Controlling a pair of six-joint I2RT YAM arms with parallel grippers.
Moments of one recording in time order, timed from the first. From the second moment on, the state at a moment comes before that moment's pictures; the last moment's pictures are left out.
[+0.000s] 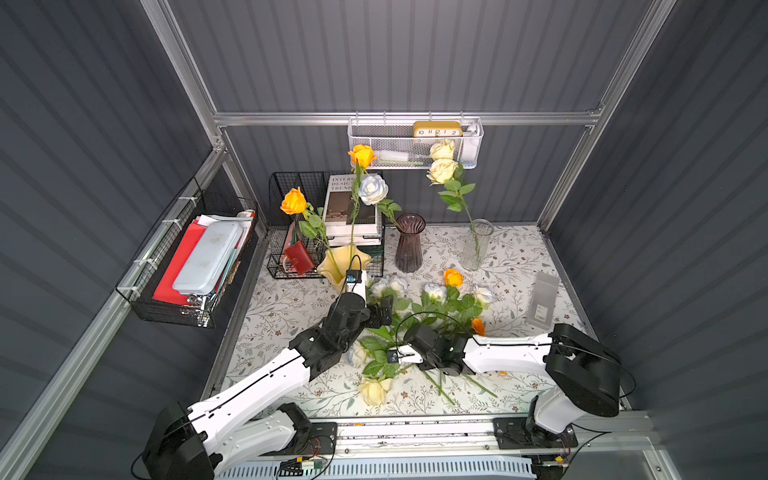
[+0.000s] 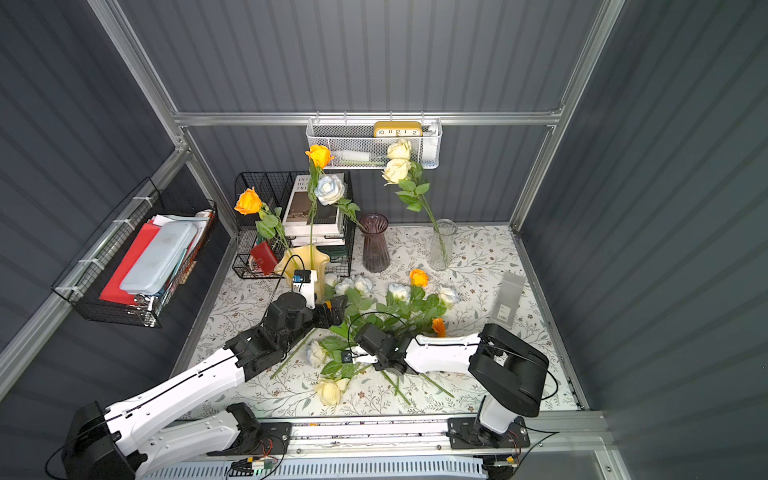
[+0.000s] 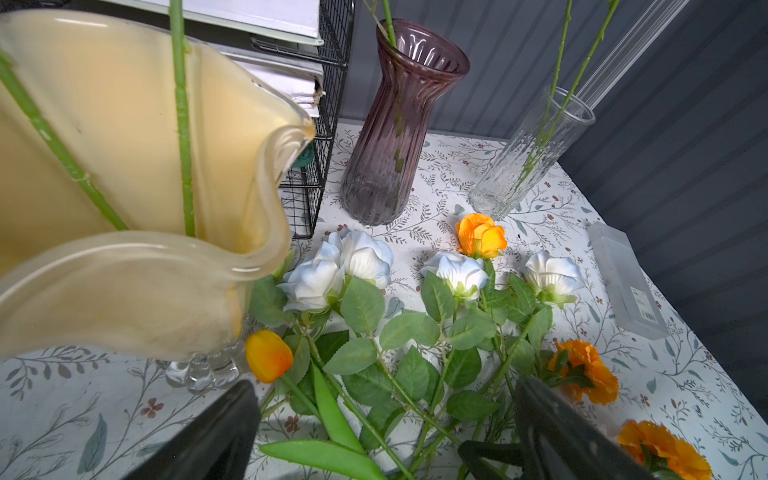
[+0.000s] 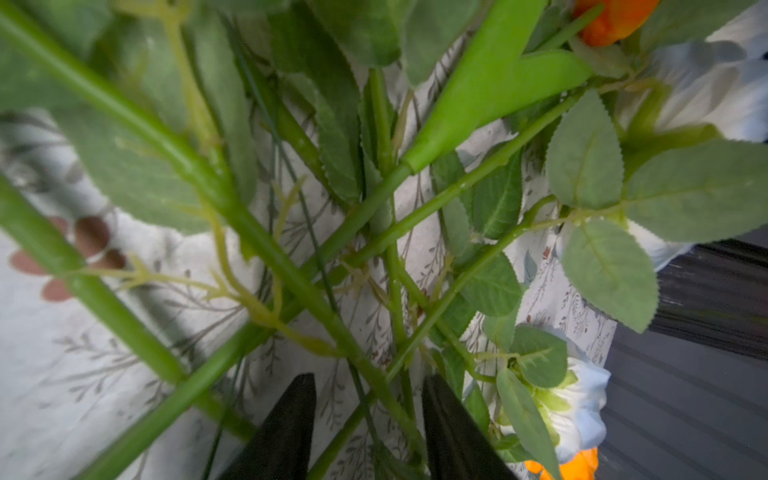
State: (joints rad) left arm -0.79 1.04 0.71 -0.11 -0.27 -0.44; right arm 1.04 1.64 0.80 -0.18 0.36 -0.83
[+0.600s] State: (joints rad) left arm -0.79 1.04 0.71 -0.11 -0.28 -0.44; right arm 1.04 1.60 0.80 -0.13 0.39 -0.86
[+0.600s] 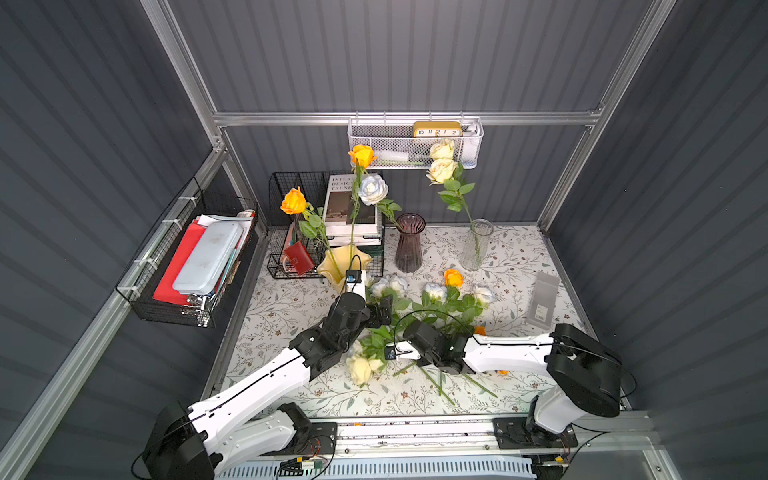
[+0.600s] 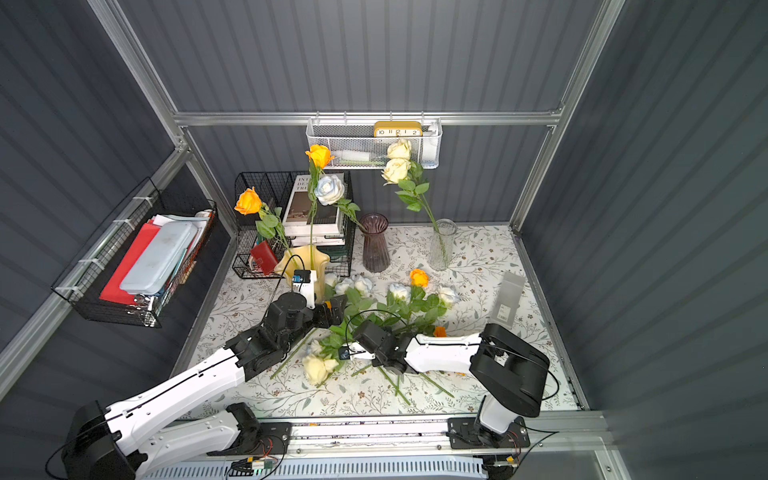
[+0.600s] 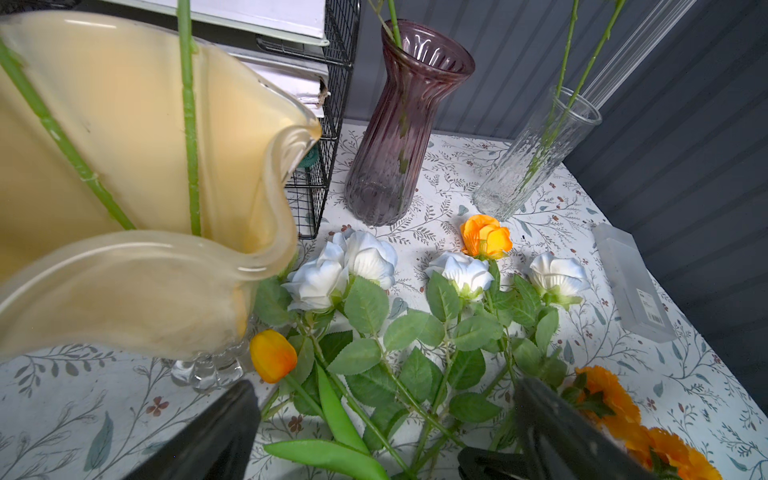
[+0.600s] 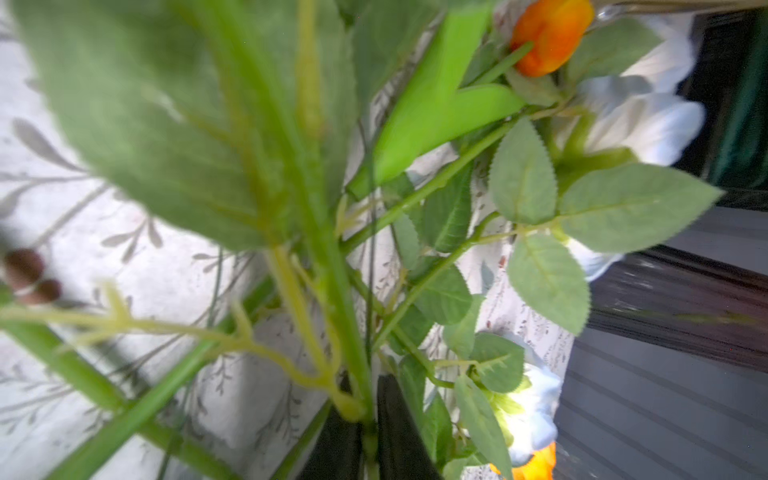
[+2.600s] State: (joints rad) left arm -0.79 0.90 0.86 -0.26 -0.45 -0.46; right arm 0.89 1.37 0.78 -0.30 0.05 -0.48
